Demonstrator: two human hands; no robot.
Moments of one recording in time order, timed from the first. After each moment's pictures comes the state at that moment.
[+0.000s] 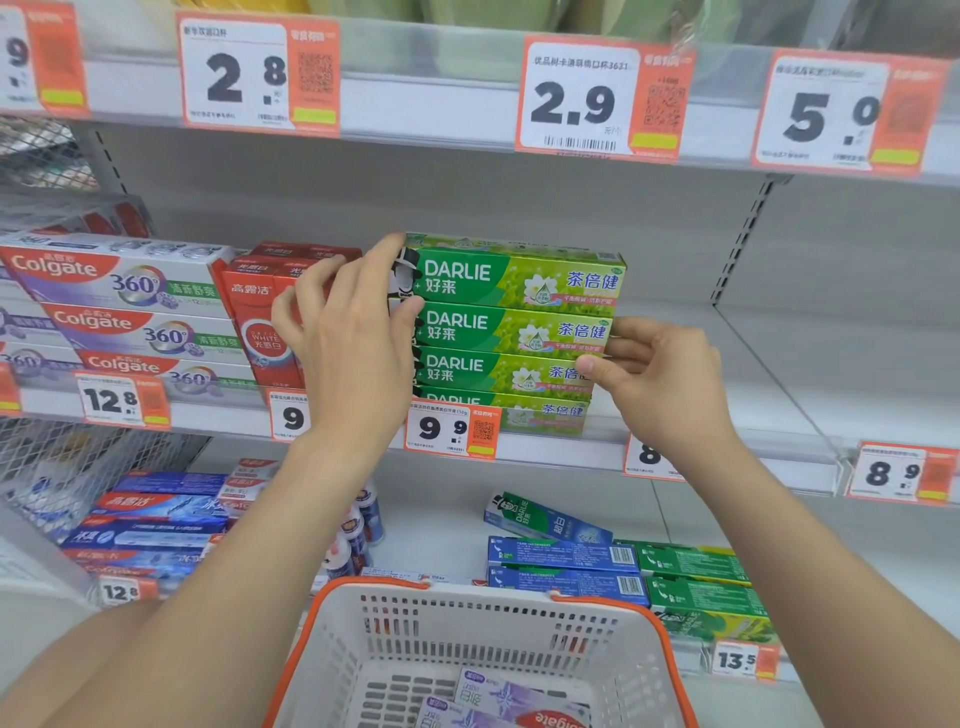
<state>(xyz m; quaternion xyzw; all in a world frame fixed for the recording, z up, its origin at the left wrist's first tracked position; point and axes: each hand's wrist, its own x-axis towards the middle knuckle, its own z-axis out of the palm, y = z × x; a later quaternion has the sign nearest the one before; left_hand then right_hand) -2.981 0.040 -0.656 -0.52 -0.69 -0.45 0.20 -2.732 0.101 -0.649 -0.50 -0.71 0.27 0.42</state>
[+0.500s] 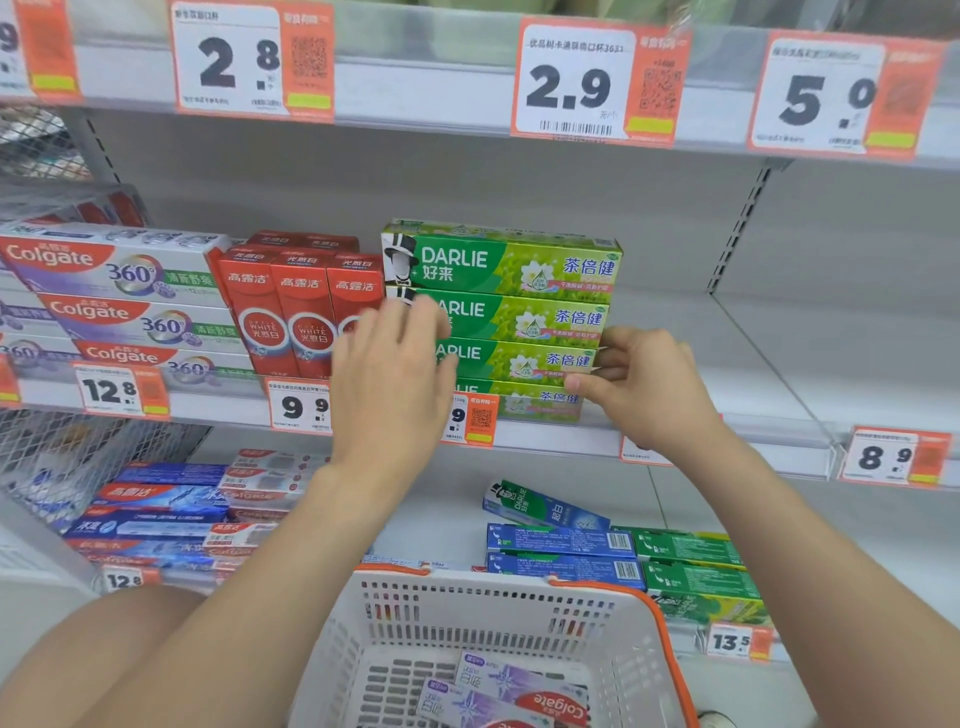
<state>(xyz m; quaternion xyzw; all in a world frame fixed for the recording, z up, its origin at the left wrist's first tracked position) -2.956 0.022 -0.677 -0.60 -0.68 -0.36 0.22 -2.728 0.108 -0.664 -0.49 -0.77 0.24 0.32</state>
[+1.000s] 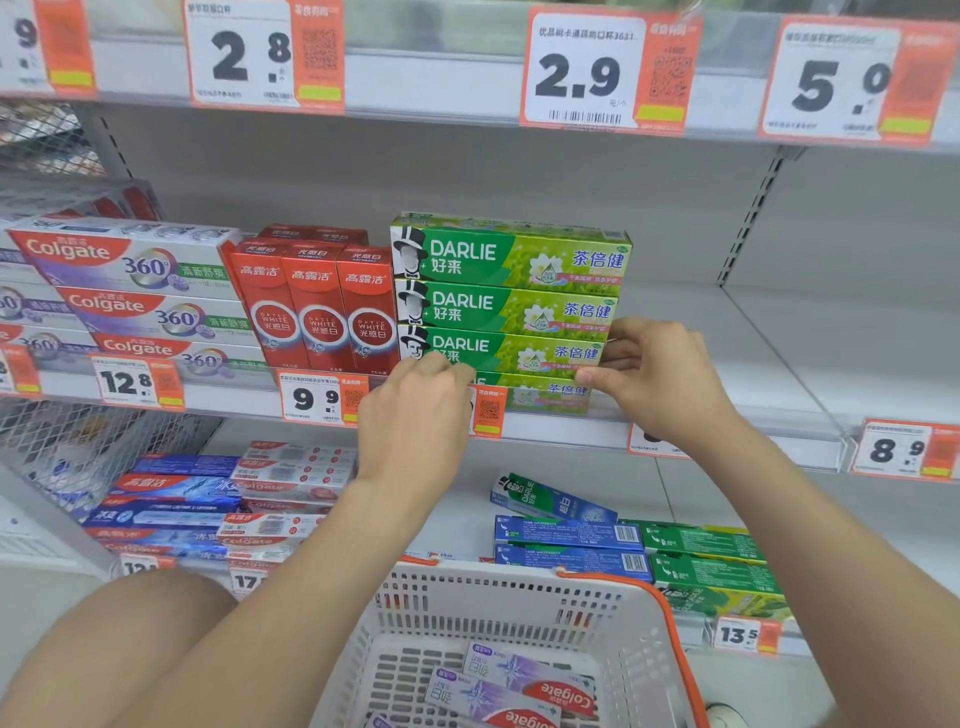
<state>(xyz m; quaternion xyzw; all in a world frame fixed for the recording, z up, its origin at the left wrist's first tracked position) -2.945 0.015 -0.701 -0.62 -0.73 -0.22 0.18 -2.722 0.115 -0.668 -0.49 -0.77 0.25 0.32</state>
